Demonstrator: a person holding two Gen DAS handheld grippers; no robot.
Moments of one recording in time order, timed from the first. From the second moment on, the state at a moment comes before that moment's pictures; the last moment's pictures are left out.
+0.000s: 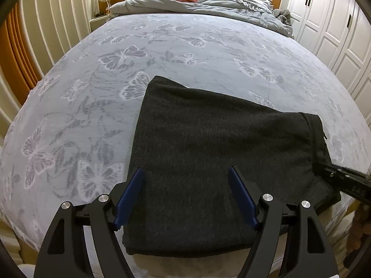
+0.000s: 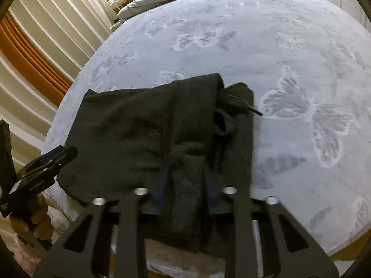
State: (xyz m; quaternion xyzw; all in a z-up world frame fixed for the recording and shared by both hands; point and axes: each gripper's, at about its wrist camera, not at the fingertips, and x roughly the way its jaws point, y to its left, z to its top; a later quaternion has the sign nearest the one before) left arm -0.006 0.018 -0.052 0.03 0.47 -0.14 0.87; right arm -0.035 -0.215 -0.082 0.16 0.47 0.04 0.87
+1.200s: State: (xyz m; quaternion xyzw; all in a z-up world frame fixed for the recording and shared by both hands) left arm -0.090 -0.108 -0.069 0.16 0.41 -0.39 0.81; right arm -0.054 -0.236 -0.076 0.31 0.48 0.16 0.80
